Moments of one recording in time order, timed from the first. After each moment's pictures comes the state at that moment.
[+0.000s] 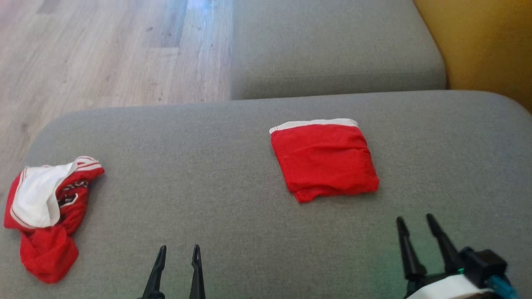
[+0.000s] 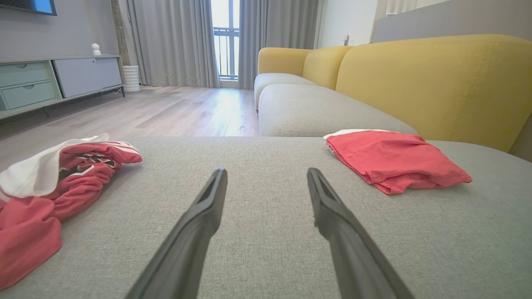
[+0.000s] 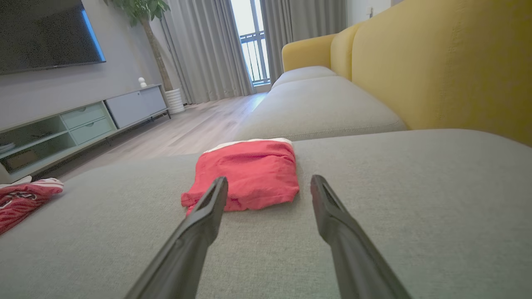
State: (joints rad) left arm 0.21 0.05 -0.29 0.16 -0.17 0.14 -0.26; right arm 0.13 -0.14 0.14 0.26 0.28 0.13 -0.25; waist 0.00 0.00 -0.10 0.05
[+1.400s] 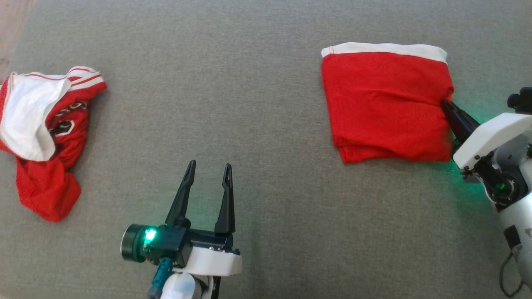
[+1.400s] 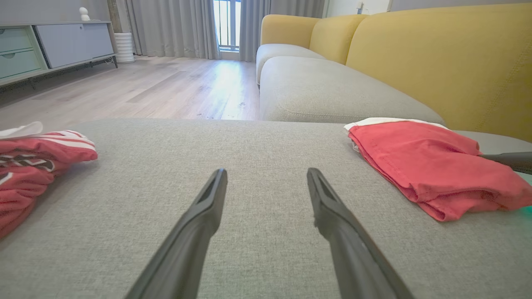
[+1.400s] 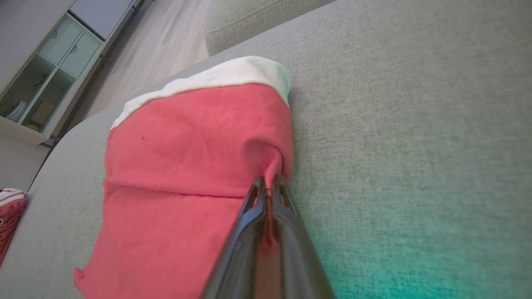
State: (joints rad) left arm -0.10 0.05 -0.44 0.13 -0.21 0.18 -0.26; right arm -0.53 -0.42 0.31 0.59 0.89 0.13 0.25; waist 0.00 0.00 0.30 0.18
